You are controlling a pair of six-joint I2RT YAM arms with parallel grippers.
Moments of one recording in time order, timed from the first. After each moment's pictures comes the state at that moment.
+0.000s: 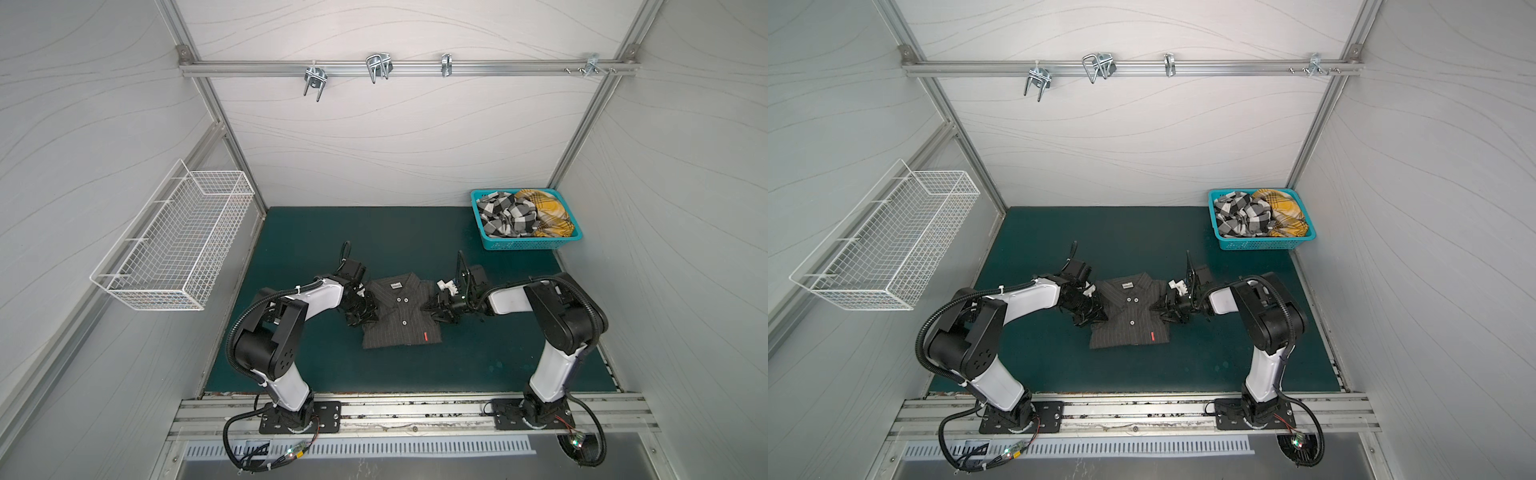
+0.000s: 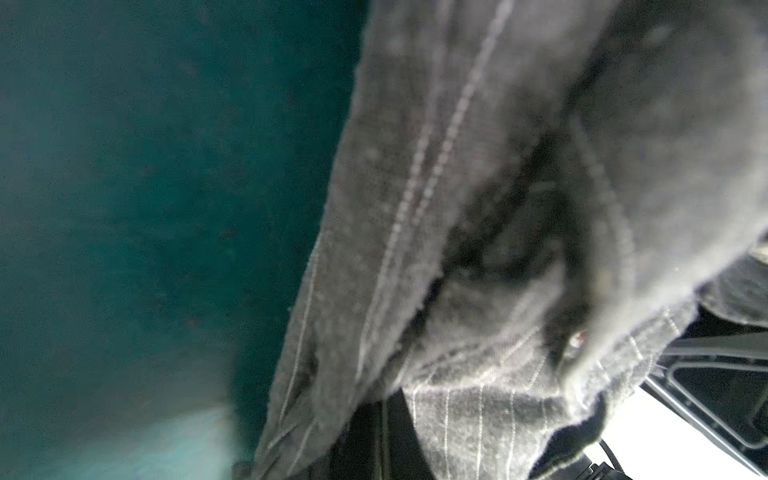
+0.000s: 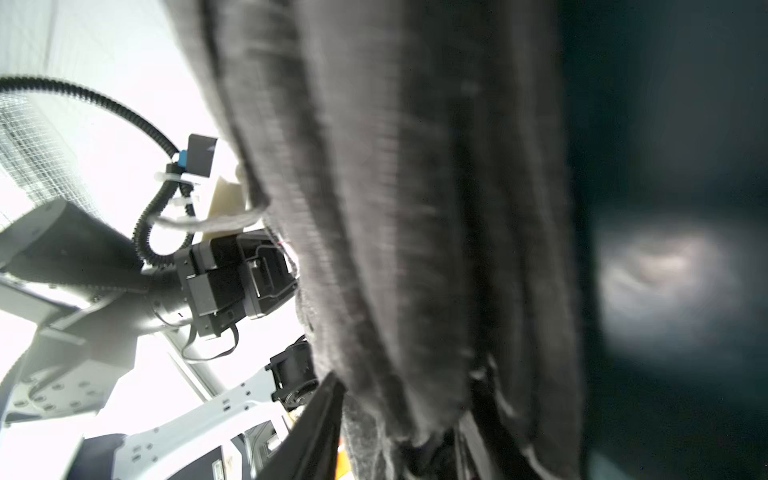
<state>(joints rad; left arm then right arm) -0.36 1.67 0.86 -0.53 0.44 -0.79 0.43 1.81 0.72 0.15 -0.98 0.91</state>
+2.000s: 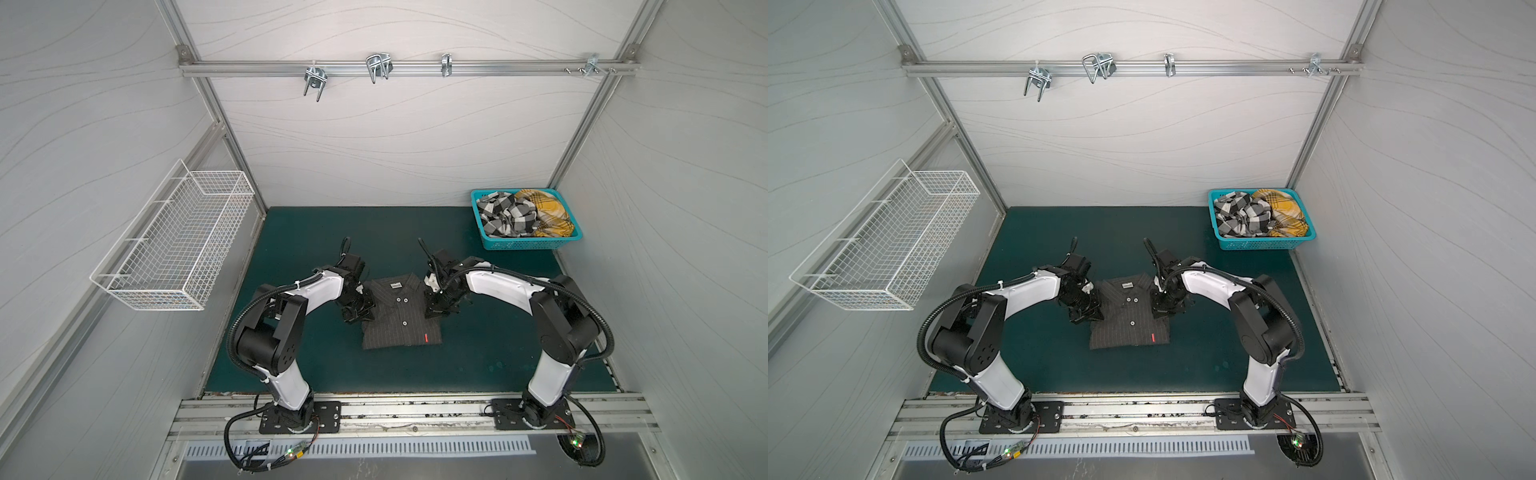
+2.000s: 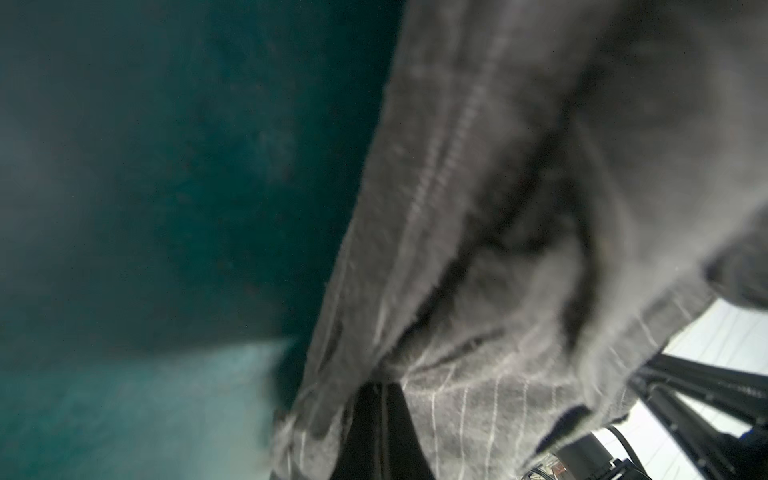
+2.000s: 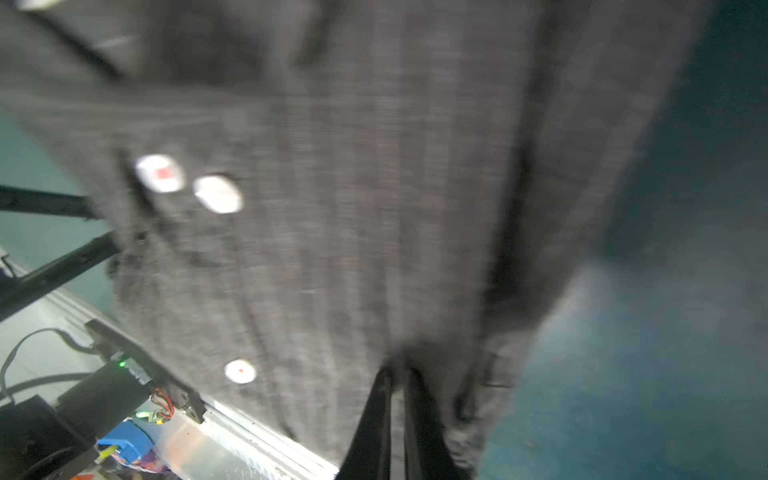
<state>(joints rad) -0.33 1.71 0.96 -0.69 0.43 -0.70 0.66 1.79 1.16 -0.76 -0.39 0.51</state>
